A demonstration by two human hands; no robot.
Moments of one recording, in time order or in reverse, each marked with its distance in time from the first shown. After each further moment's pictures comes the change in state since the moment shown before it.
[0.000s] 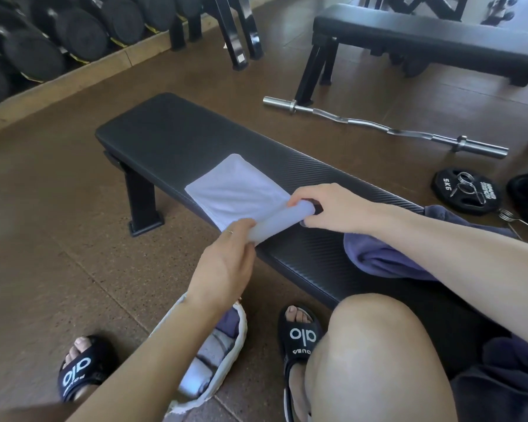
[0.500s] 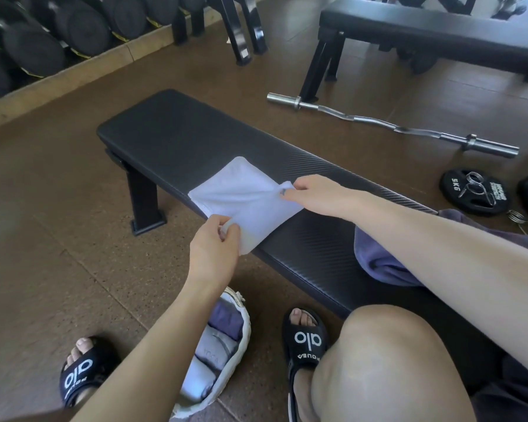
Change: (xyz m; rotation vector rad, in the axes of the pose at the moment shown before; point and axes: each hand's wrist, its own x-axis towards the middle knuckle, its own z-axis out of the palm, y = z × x) left_hand 0.030 -0.012 -0.005 -0.411 0.085 -0.639; right_hand 0.052 -0.017 0.005 0.175 0.012 0.350
